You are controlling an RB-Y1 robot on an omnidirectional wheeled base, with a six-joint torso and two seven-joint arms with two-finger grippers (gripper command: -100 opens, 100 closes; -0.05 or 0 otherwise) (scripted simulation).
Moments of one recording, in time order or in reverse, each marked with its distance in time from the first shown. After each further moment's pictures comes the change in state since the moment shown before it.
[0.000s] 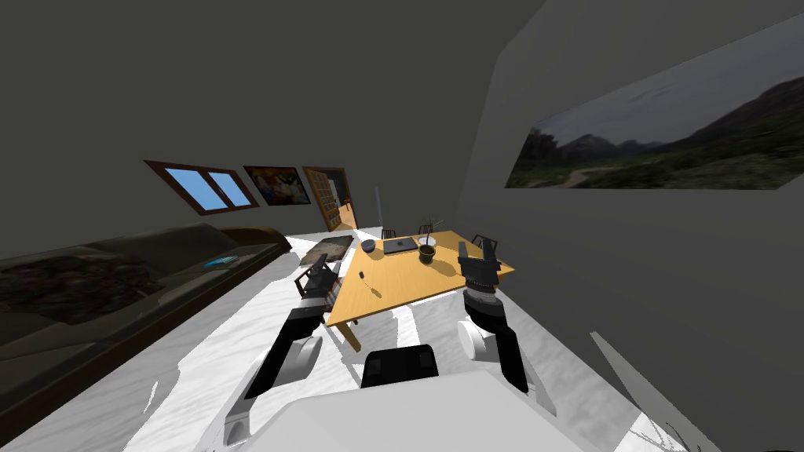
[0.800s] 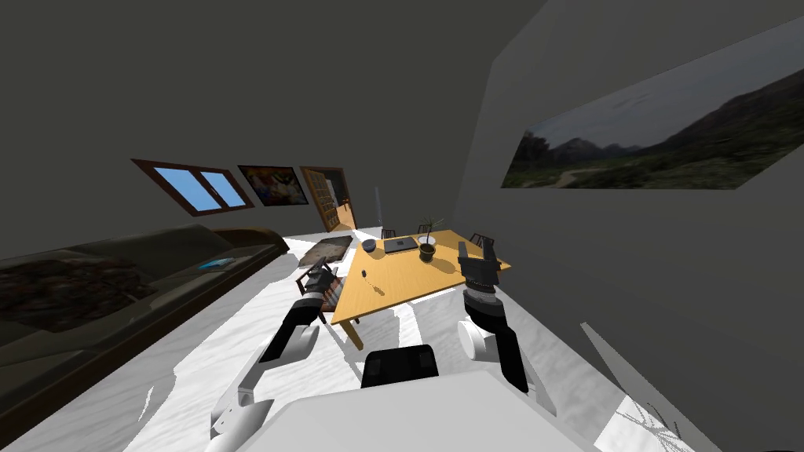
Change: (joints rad) left arm -0.124 0.055 0.089 0.203 0.034 0.140 0.128; right arm 0.000 0.000 0.000 0.000 0.000 0.000 0.000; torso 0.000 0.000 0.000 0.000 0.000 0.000
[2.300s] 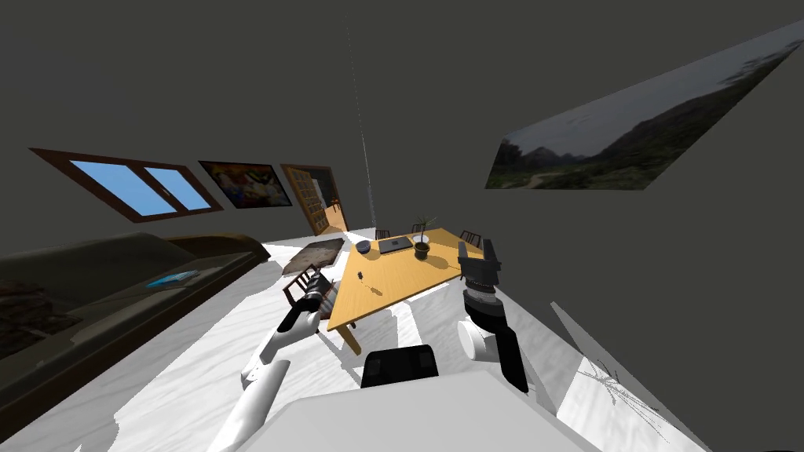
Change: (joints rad) left arm -0.219 -0.006 0.150 0.383 0.068 0.247 0.132; right arm 0.000 0.000 0.000 0.000 0.000 0.000 0.000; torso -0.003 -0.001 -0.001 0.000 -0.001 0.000
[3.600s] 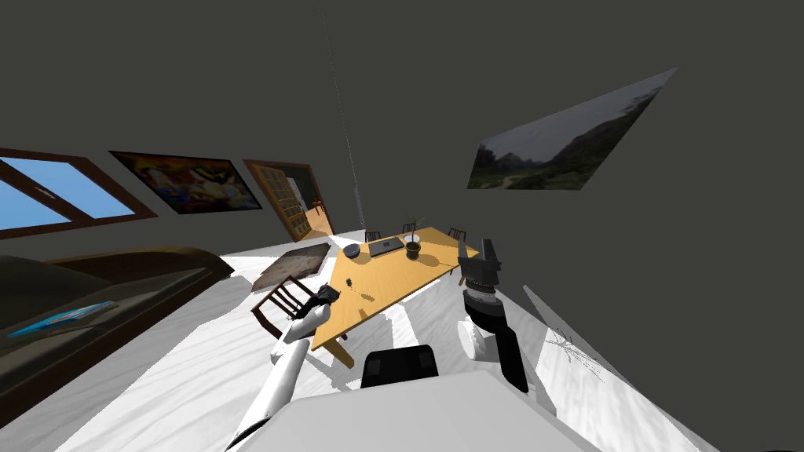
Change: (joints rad) left arm -0.189 -0.070 0.122 0.334 0.062 0.206 0.018; right arm 0.000 0.000 0.000 0.000 0.000 0.000 0.000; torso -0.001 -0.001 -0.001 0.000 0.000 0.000
